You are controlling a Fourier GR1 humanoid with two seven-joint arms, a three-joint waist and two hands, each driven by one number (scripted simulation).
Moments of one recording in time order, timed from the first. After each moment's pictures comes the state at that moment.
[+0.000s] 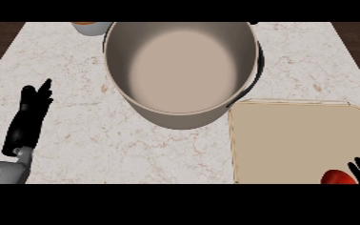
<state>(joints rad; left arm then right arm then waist) -0.10 0.54 -0.14 -1.41 0.11 0.32 0.37 0.65 -0.20 -0.21 -2.05 0.93 0.01 -0.29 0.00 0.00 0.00</state>
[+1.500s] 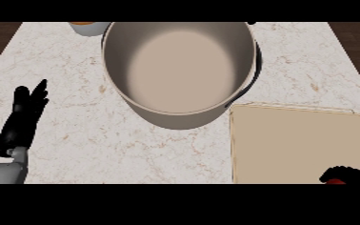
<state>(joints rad) -0.09 0.43 0.03 -1.42 -0.03 0.16 0.37 0.44 -0.16 -0.25 -1.82 1.04 0.05 -0.36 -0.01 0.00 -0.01</state>
